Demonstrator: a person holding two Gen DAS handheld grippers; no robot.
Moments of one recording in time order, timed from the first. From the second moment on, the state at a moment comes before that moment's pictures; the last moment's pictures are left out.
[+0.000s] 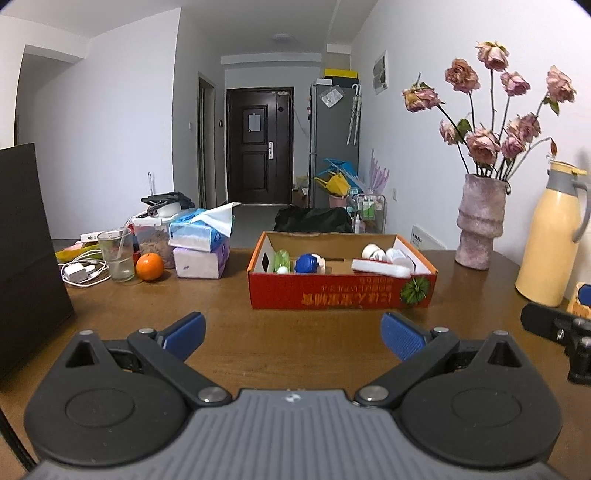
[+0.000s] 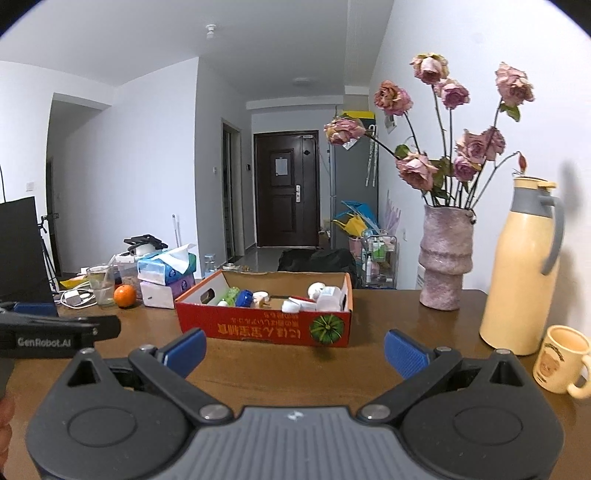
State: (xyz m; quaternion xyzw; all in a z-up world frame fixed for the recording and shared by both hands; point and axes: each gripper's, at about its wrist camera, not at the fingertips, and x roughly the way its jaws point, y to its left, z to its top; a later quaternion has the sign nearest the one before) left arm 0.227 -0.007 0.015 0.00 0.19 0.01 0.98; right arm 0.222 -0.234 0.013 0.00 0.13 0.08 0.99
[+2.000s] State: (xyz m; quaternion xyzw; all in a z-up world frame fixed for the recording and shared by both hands) left arm 0.187 -0.004 0.012 -0.01 0.18 0.01 0.98; right arm 0.191 -0.233 0.006 0.00 0.14 0.08 0.99
